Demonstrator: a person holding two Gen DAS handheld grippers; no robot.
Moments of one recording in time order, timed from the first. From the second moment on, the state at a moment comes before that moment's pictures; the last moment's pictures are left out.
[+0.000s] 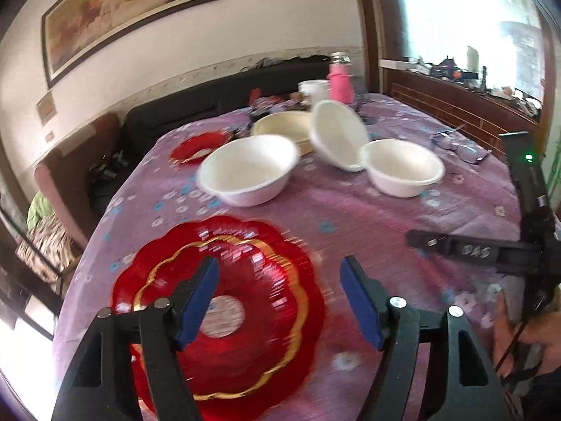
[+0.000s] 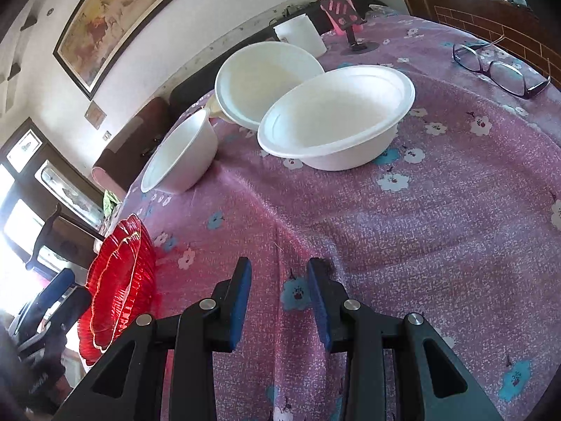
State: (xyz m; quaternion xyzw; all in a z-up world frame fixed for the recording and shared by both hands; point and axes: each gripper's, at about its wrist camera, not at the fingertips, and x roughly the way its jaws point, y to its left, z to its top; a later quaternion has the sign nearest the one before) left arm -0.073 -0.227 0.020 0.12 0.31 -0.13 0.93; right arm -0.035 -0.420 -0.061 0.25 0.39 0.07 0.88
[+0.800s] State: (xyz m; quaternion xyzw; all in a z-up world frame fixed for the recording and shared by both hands) left arm -0.046 -0.338 -0.025 0.17 0.32 -0.20 0.91; right arm -0.058 -0.497 -0.062 0.30 0.37 0.00 0.88
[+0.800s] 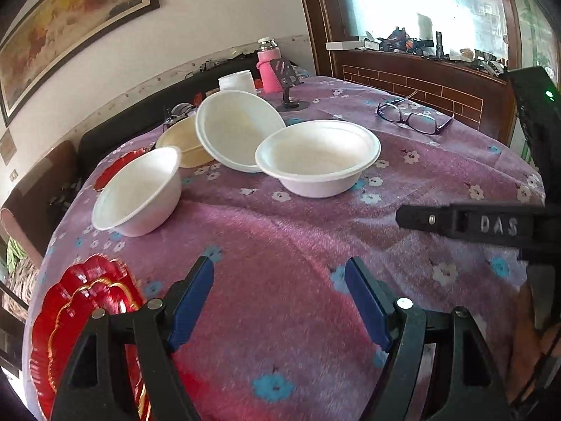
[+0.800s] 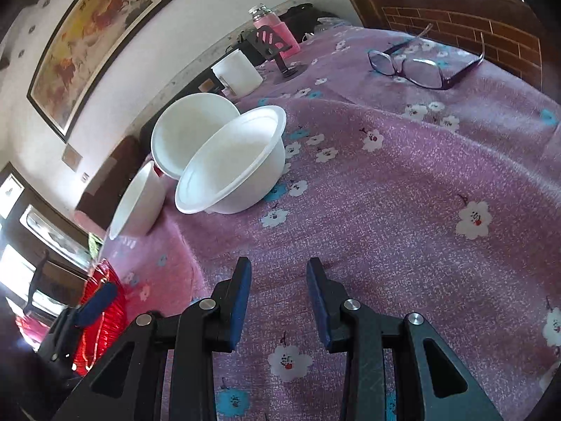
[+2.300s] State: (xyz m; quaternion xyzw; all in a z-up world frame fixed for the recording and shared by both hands) left arm -0.003 -0.352 -0.058 0.14 0.46 -0.24 0.84; right arm -0.051 -0.483 -0.058 0.27 0.37 0.03 0.89
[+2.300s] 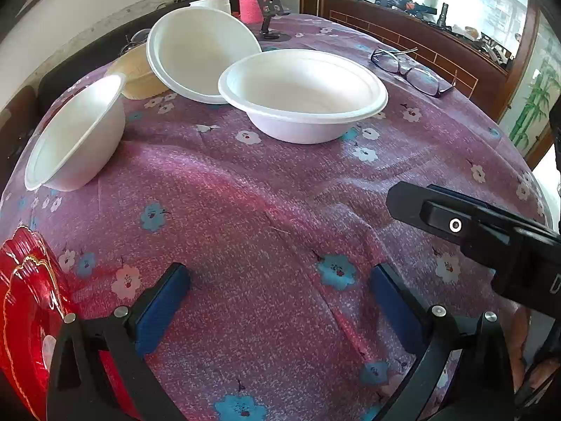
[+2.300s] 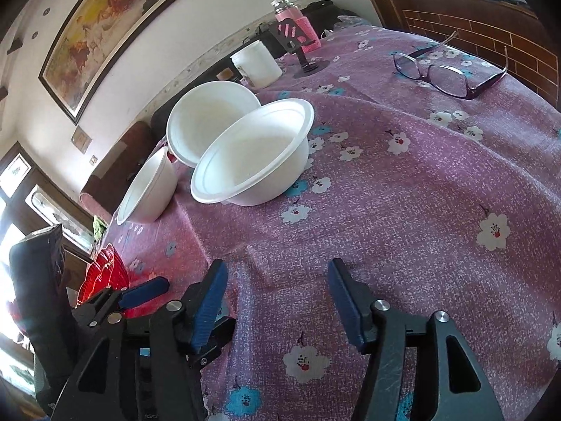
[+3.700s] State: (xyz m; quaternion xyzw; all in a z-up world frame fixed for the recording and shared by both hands) left arm 0.073 -0.337 0.016 0.03 0.49 -0.19 0.85; right arm -0.012 -0.545 -0.015 0.35 0.37 0.03 0.86
